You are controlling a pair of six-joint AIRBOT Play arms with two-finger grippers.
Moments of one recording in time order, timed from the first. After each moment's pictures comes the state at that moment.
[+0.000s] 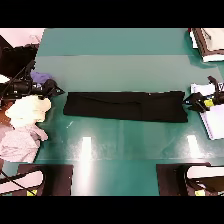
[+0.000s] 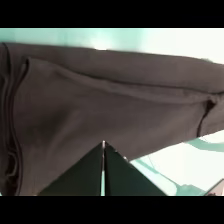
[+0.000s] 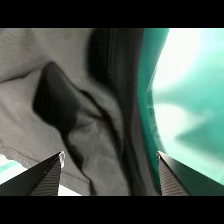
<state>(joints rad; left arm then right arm) 0.23 -1.33 1.06 0.68 -1.16 -1.21 -0.59 -1.59 1.16 -0.93 1.41 1.09</state>
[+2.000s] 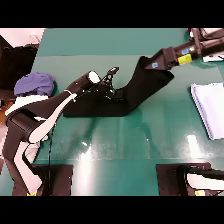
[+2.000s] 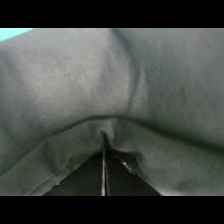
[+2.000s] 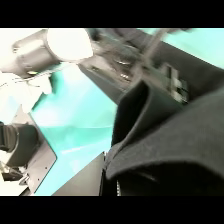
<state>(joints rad) -0.52 -1.92 1.62 0.76 -0.96 -1.34 0.11 -1.43 1.77 -0.70 1.56 1.36</state>
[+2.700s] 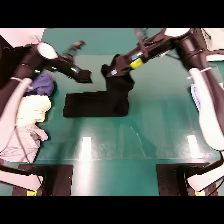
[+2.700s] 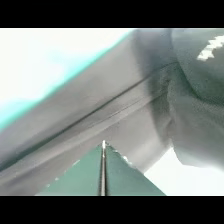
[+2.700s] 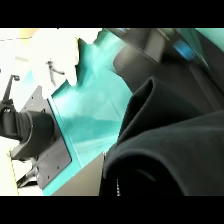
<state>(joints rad) -0.20 -1.60 1.62 1.02 -1.22 -1.29 0.41 -1.74 2.02 -0.71 1.48 1.39</state>
